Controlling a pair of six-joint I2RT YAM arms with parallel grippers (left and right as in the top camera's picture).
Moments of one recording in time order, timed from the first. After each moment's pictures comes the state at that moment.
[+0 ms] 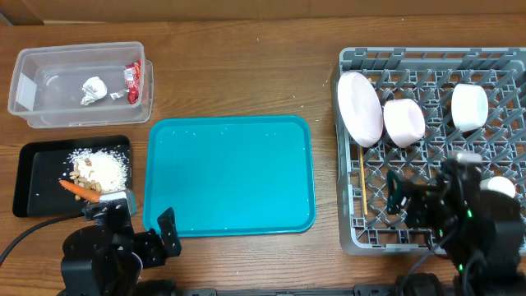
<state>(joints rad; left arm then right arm) 0.03 0.45 0.96 -1.23 0.03 -0.20 0.05 0.53 0.88 -0.94 -0.10 0.20</state>
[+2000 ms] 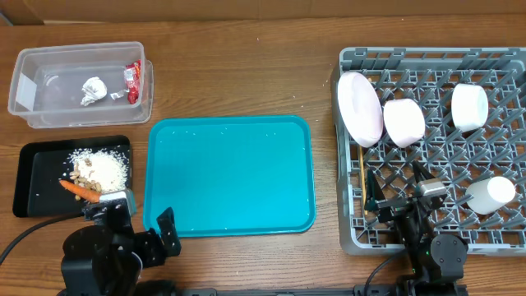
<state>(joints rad) 0.03 0.45 0.95 -1.21 0.01 -0.20 0.03 0.01 0.02 -0.02 -0.17 0.08</state>
